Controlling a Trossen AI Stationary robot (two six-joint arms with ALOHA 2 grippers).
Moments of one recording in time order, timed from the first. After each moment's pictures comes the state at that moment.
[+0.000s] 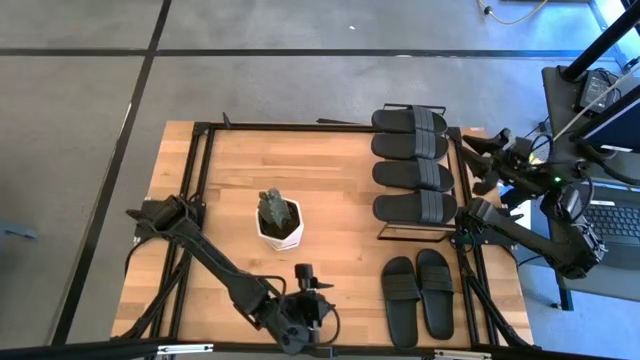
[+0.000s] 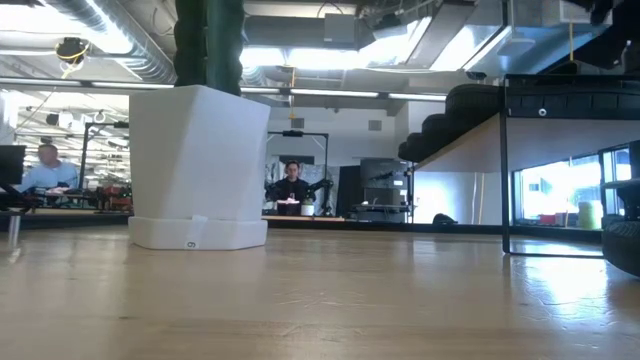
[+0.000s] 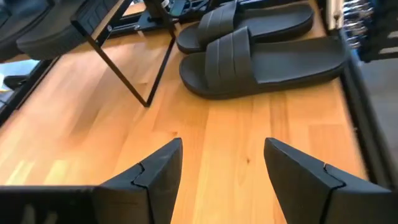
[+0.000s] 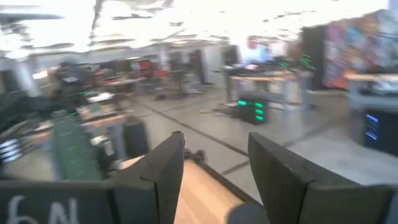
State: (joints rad) left arm -0.68 2.02 1.63 -0.45 -0.82 -0.41; right arm -0.62 0.17 0.77 -0.44 -0.13 0.16
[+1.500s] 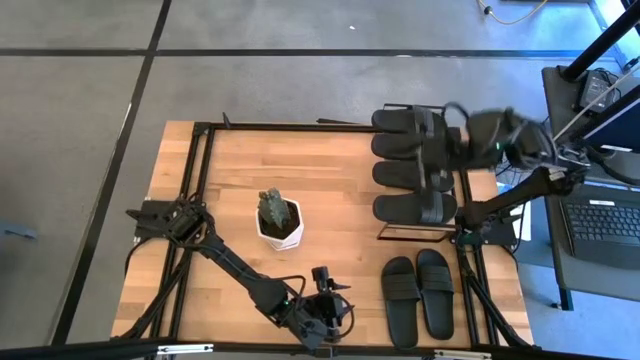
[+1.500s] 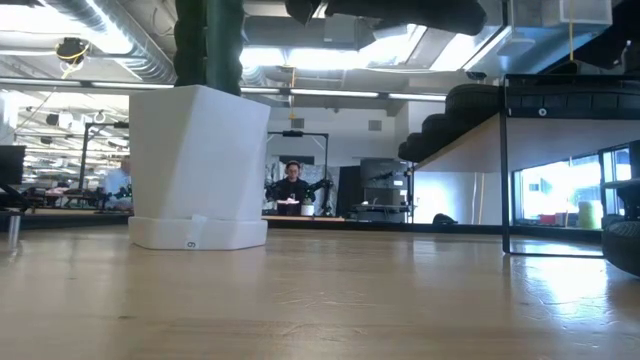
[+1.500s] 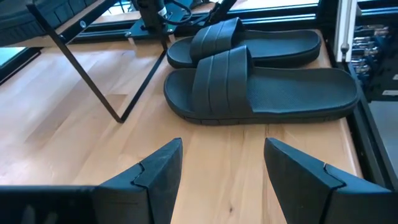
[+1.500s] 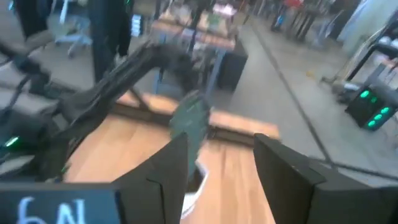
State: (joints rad) left arm -0.62 2.17 1.63 -0.14 -0.81 -0.38; right arm 0.16 1.25 1.77 -0.75 0.13 -0.21
